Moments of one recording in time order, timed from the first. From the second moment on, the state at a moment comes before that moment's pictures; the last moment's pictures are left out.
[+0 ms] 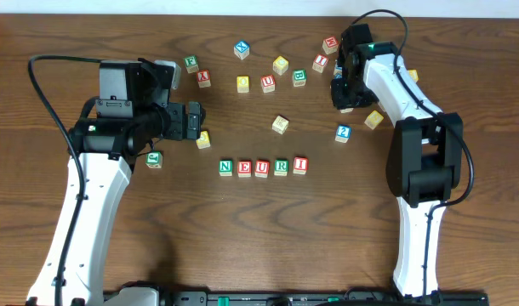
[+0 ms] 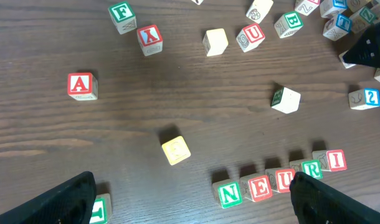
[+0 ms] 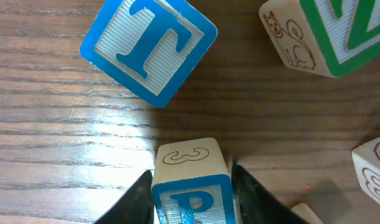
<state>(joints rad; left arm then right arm) -0.05 1.38 1.22 -0.76 0.26 0.03 0.17 2.36 1.94 -1.00 0.05 0.10</state>
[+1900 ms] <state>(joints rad) -0.05 1.38 1.22 -0.76 0.26 0.03 0.17 2.13 1.94 -1.03 0.03 0.10</state>
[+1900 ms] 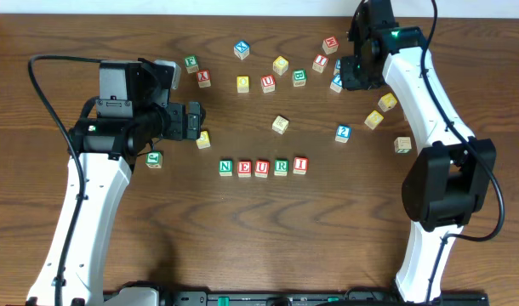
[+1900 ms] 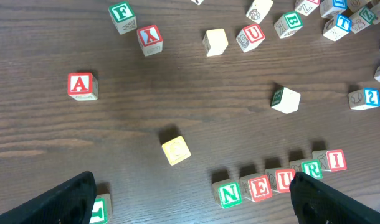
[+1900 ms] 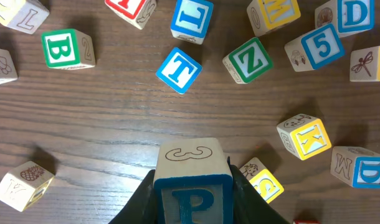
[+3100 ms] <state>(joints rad) -0.05 1.38 1.22 -0.76 0.26 0.03 0.31 1.58 1.19 -0.74 0.03 0.29</state>
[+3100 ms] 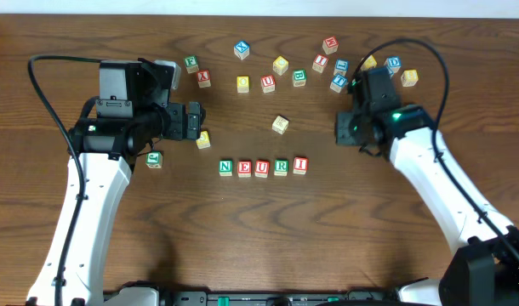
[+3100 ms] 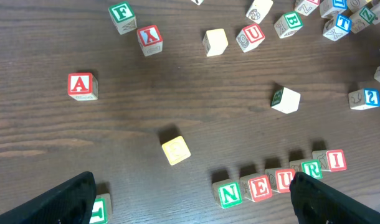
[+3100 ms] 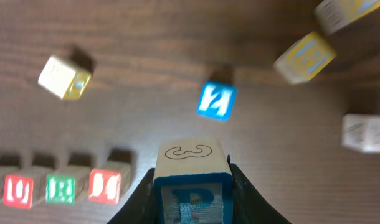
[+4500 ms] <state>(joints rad) -0.05 1.38 1.22 -0.76 0.26 0.03 0.49 1.59 0.96 -0.56 0.08 0.58</state>
